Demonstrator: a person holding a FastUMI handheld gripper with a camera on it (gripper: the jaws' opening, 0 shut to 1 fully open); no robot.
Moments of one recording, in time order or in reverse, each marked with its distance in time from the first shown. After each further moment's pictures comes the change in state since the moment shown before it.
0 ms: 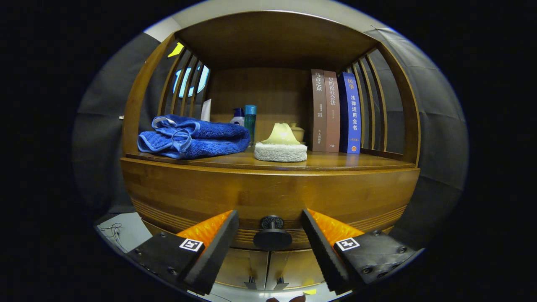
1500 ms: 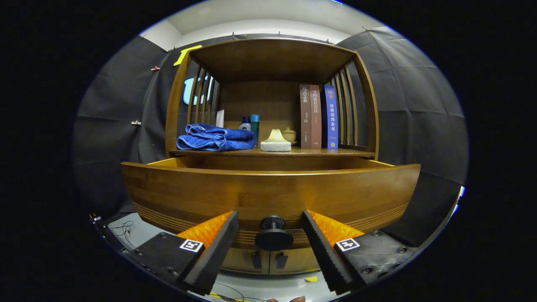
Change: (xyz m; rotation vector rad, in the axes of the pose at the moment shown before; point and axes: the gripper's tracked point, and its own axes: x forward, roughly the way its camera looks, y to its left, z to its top) arm -0.132 -0.006 -0.006 0.029 -0.001 0.020
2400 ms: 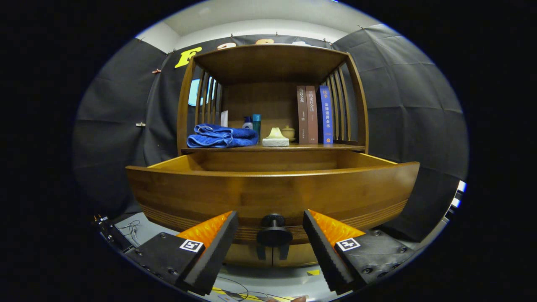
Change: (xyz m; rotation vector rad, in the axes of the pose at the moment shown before) arm -0.052 0.000 -0.020 0.023 0.010 0.017
